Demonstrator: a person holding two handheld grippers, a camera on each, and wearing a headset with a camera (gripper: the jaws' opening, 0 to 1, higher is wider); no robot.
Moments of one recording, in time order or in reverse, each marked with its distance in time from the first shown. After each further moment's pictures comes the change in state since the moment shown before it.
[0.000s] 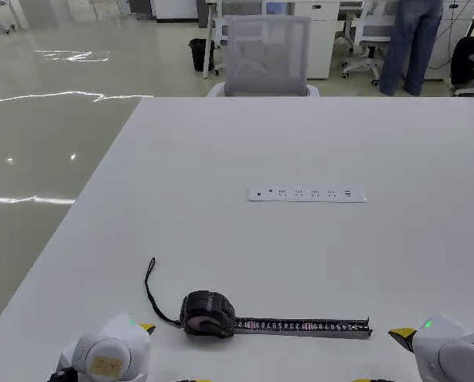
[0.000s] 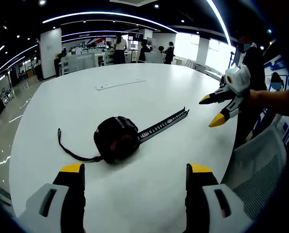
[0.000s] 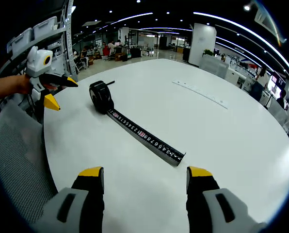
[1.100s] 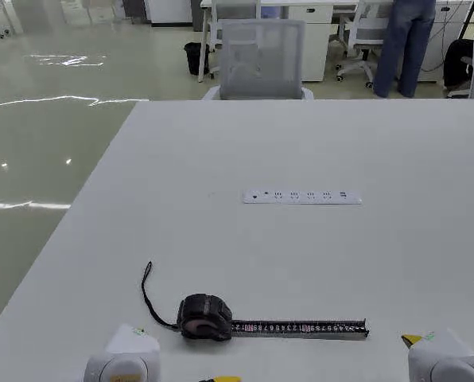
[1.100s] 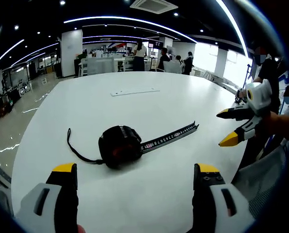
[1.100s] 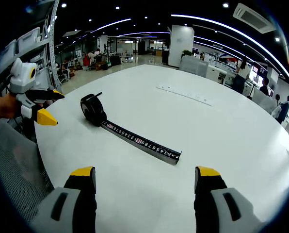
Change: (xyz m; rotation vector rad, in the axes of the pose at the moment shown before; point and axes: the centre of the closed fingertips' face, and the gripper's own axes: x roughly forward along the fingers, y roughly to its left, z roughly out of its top) left arm -0.002 -0.006 0.017 -0.101 -0.057 0.137; right arm -0.015 0.009 0.012 0.120 -0.049 -0.138
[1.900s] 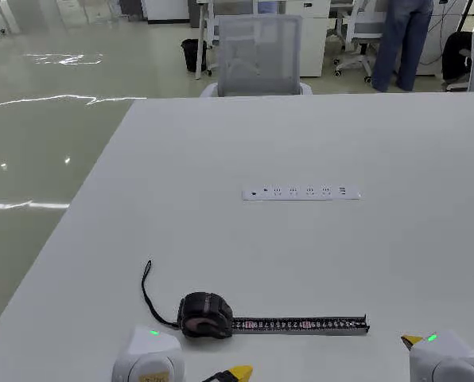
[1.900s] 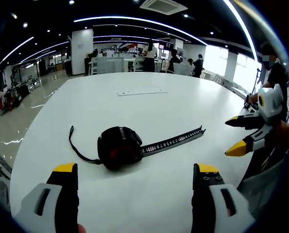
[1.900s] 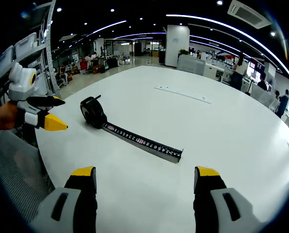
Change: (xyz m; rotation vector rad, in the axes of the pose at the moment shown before) left arm 0.011 -0.008 0.002 -0.050 -0.005 0.092; right arm -0.003 0.003 -0.002 0.045 -0.014 -0.002
